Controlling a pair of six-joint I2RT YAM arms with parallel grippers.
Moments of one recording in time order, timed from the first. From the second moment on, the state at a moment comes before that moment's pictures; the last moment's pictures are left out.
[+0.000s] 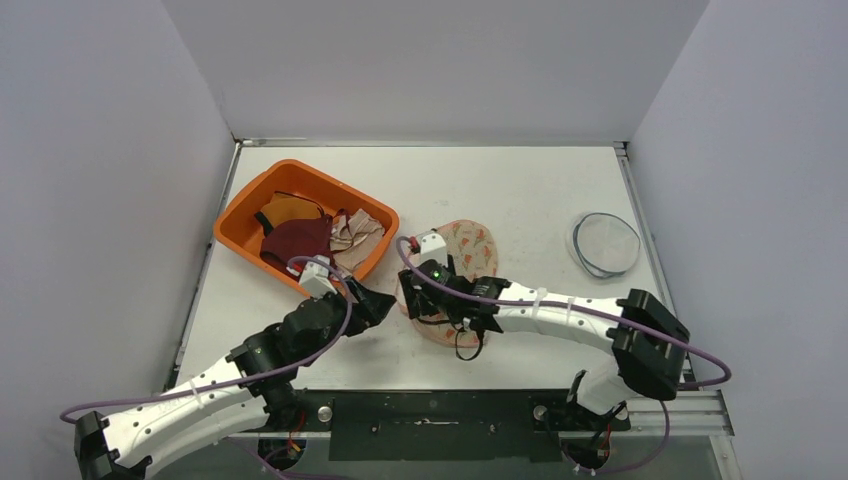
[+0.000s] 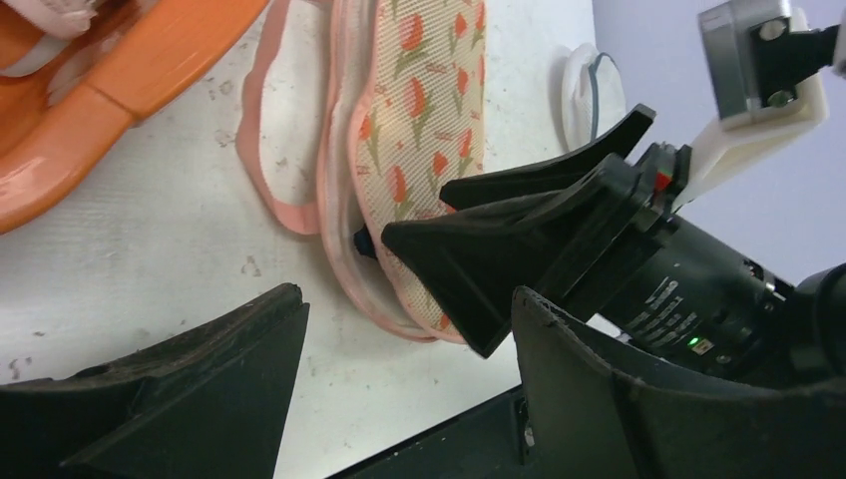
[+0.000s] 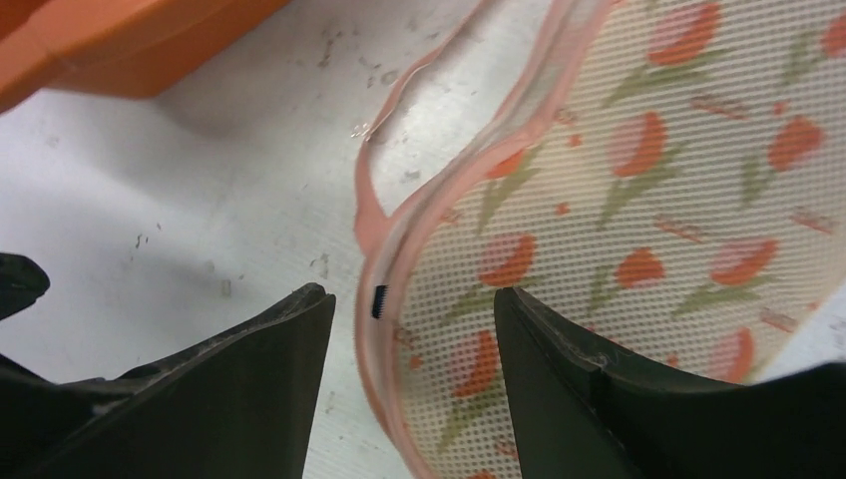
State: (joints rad) left arm -0.98 0.59 0.43 -0.23 -0.40 -1.09; right arm 1.07 1.47 0.96 -0.28 0.37 0.53
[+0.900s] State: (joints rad) left arm -0.97 0.55 0.40 -0.31 -0.41 -1.12; right arm 1.10 1.71 1.07 -0.31 0.51 0.56
